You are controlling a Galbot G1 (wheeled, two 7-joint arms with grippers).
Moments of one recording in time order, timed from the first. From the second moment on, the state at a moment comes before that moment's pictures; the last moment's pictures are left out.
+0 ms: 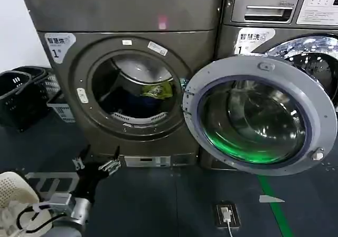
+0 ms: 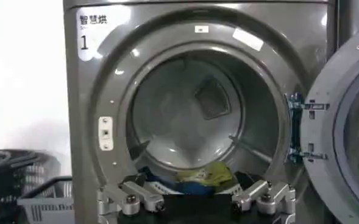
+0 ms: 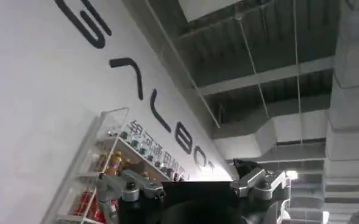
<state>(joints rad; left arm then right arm) 1.43 -1.38 -0.58 -2.34 -0.16 0.39 -0.04 -1.76 0.97 2.37 1.88 0.79 -0.07 -0.13</state>
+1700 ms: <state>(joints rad) 1.14 -1.37 -0.51 -2.07 -0.20 0.34 -0.07 -1.81 1.00 2.41 1.96 0.80 -0.08 -0.12</state>
